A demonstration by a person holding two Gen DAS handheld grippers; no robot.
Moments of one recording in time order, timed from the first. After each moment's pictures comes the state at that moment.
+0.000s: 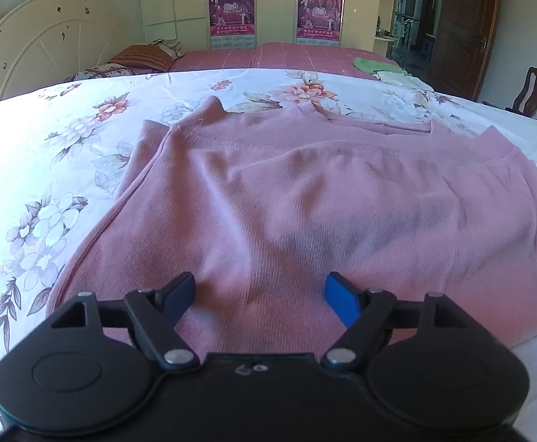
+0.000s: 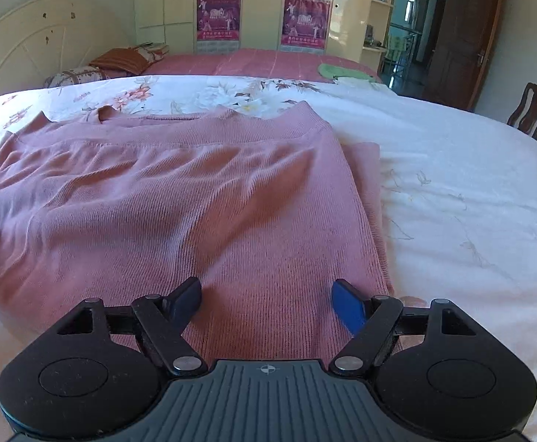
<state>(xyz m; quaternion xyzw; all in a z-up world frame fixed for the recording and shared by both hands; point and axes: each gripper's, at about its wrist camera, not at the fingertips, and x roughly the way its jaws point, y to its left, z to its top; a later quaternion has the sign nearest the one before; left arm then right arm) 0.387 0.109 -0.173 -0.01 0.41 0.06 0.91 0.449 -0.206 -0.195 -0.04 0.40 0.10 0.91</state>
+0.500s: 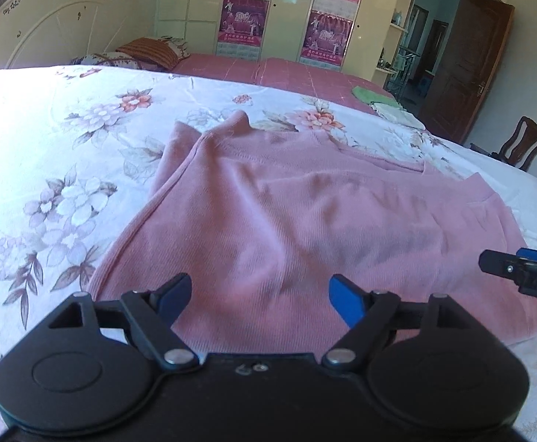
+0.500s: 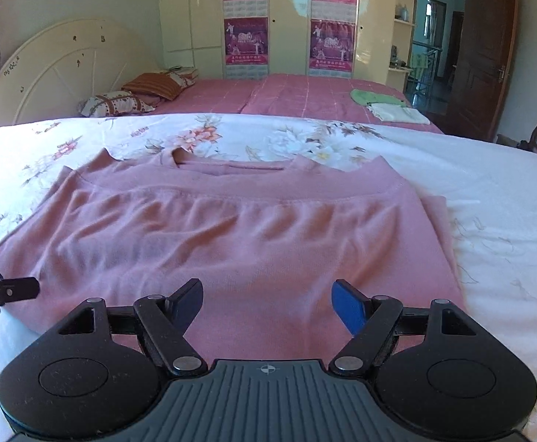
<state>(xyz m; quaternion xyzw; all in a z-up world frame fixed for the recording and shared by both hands) 0.364 0.148 -0.153 -0.09 0.38 0.04 0.92 0.445 -0.114 -0.155 -0.02 0.36 0.15 0.92</state>
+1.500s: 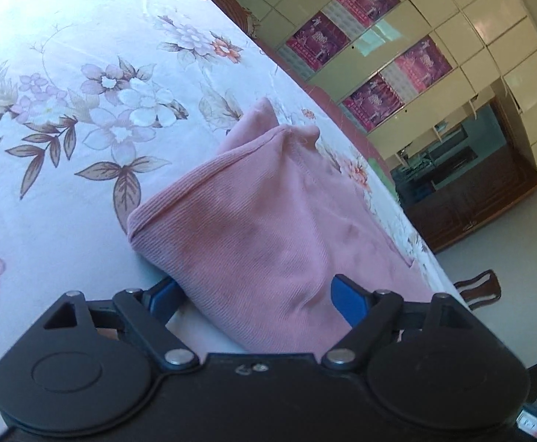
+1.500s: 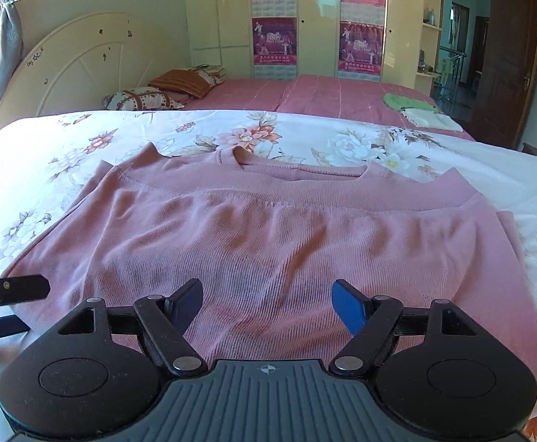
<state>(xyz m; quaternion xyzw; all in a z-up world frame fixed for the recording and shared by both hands) 0.338 0.224 -0.193 -0.39 0.33 0.06 0.86 0.455 -0.064 -0.169 -0.02 0.36 0.17 0.92</state>
